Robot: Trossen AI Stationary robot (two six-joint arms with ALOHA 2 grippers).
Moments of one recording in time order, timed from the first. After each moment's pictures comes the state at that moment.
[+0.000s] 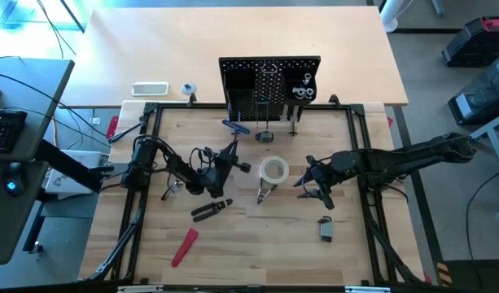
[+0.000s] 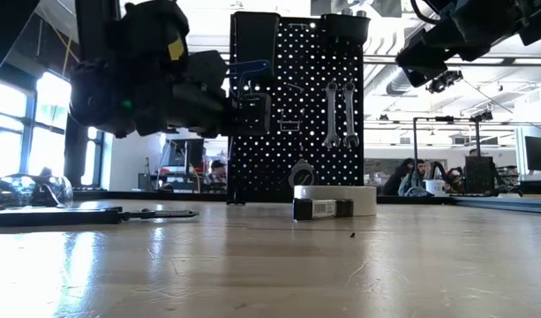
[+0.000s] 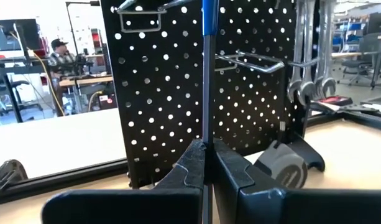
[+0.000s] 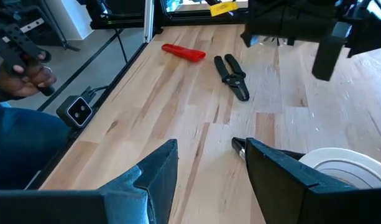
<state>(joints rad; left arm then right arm) -0.12 2.08 0.72 1.57 -1.32 0.24 0.14 0.91 0.51 -0.03 -0.18 0.07</state>
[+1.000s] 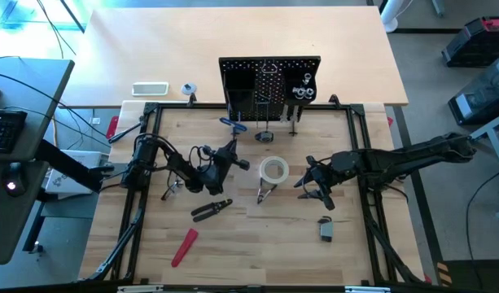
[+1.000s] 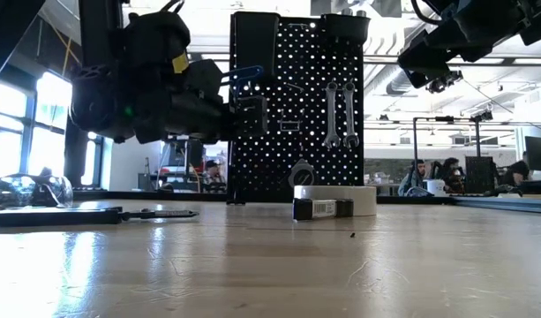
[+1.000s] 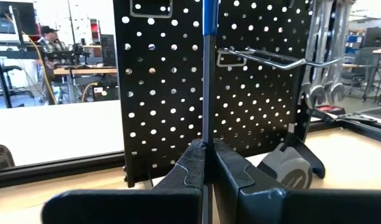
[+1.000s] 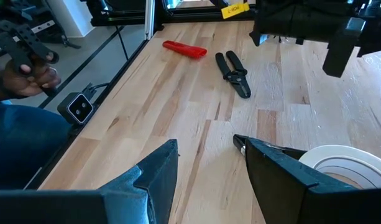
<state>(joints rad) -0.08 2.08 0.70 1.57 -1.28 0.12 0.14 0.91 0.51 -0.04 -0.18 0.07</state>
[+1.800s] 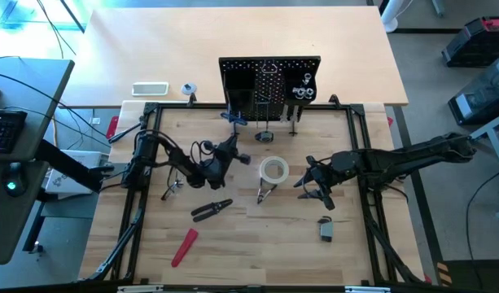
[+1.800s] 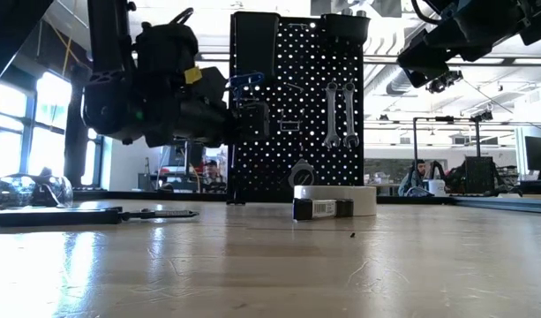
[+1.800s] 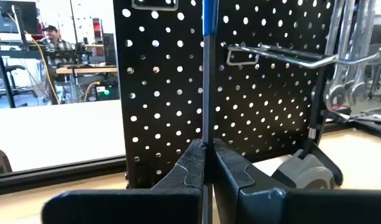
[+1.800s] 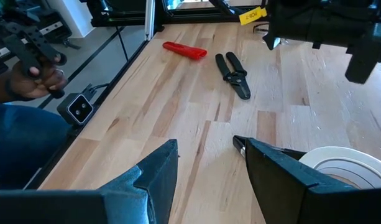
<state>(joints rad) -0.01 2.08 0.70 1.52 -1.22 0.09 0.14 0.91 0.51 -0.03 -0.18 0.07</state>
